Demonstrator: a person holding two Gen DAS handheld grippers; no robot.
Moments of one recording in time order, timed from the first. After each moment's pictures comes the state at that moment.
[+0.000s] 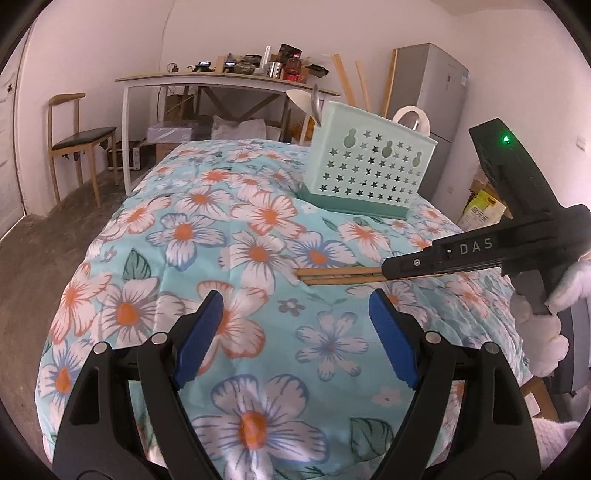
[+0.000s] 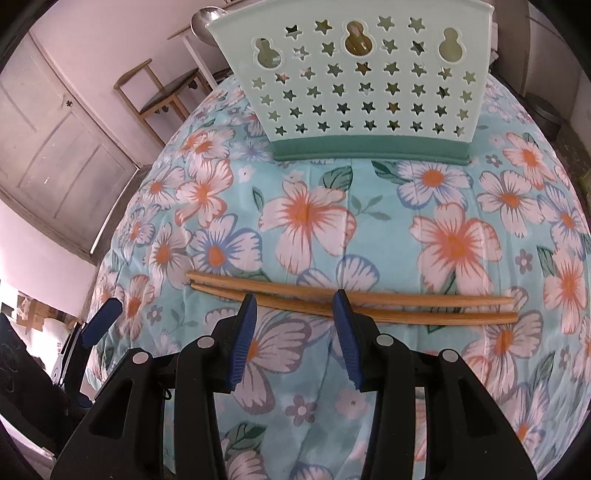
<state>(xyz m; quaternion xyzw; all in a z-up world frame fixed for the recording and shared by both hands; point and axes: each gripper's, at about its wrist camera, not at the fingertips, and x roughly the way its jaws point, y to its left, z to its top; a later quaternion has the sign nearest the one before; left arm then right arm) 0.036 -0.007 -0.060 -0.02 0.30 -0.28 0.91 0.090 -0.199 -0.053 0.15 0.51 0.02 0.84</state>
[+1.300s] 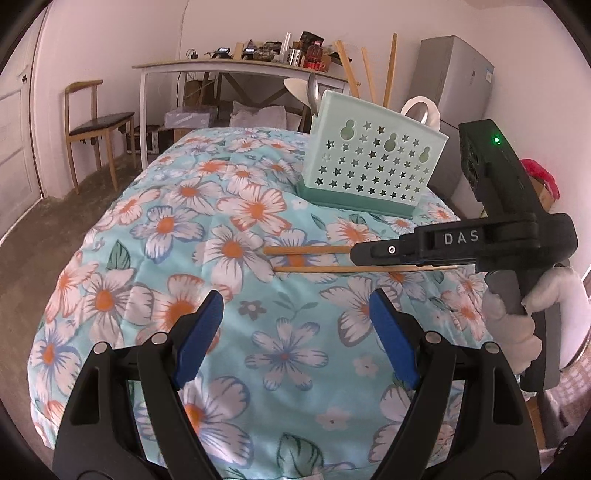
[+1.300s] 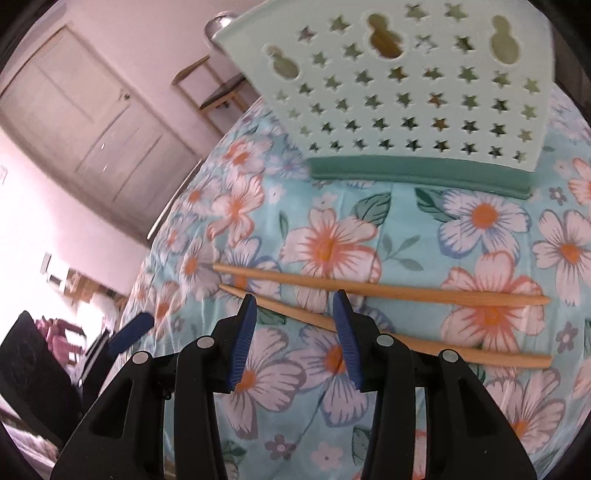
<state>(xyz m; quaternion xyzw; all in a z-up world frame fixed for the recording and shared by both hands) 0.030 -0.041 -0.050 -0.03 0.34 -0.23 0.91 0.111 -0.232 -0.055 0.17 0.50 0.18 0.83</state>
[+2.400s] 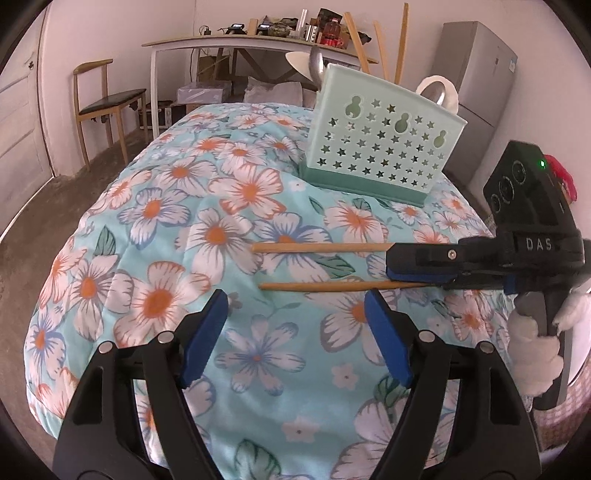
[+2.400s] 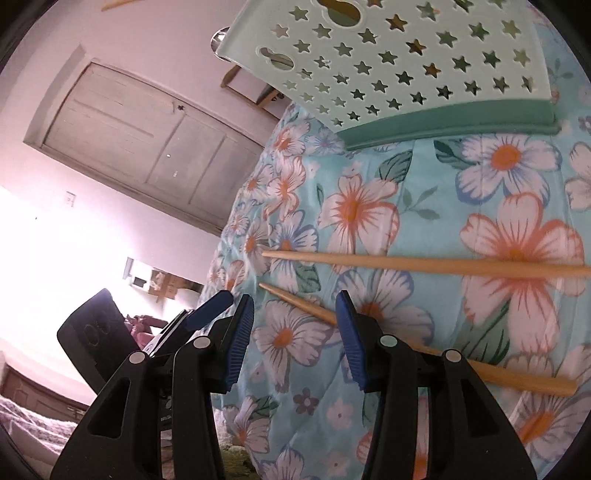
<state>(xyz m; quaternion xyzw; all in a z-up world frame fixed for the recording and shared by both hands) 0.038 -0.068 -0.048 -0.02 0.39 -0.20 0.90 0.087 -0.279 -0.073 0.32 0.48 0.31 0.76</state>
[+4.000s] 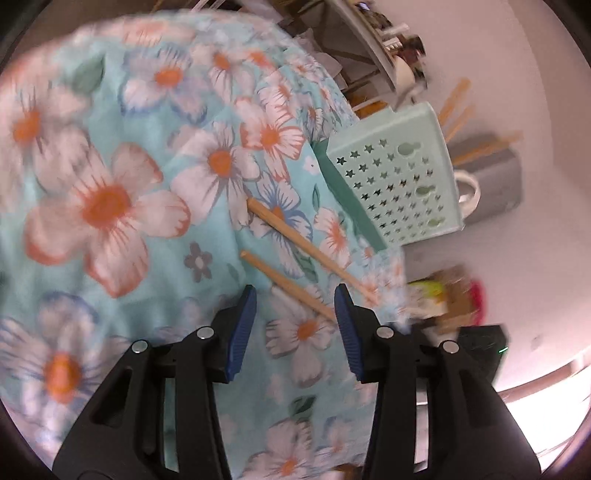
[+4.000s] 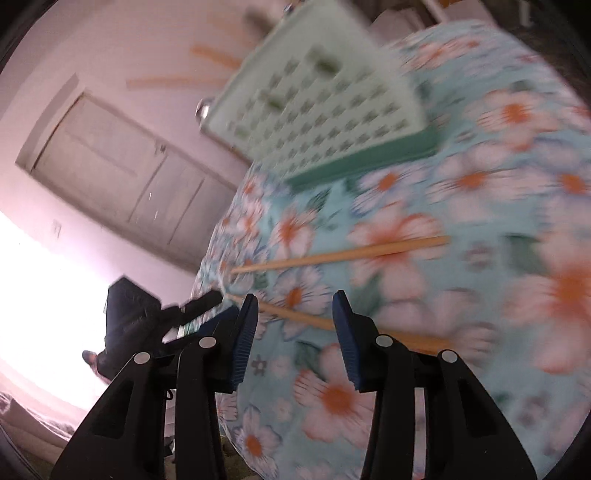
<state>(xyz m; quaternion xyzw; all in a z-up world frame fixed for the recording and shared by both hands) 0.065 -0.024 -0.080 -0.33 0.48 -0.23 0.78 0.009 -0.373 -0.045 0.33 0.41 0.20 0.82</state>
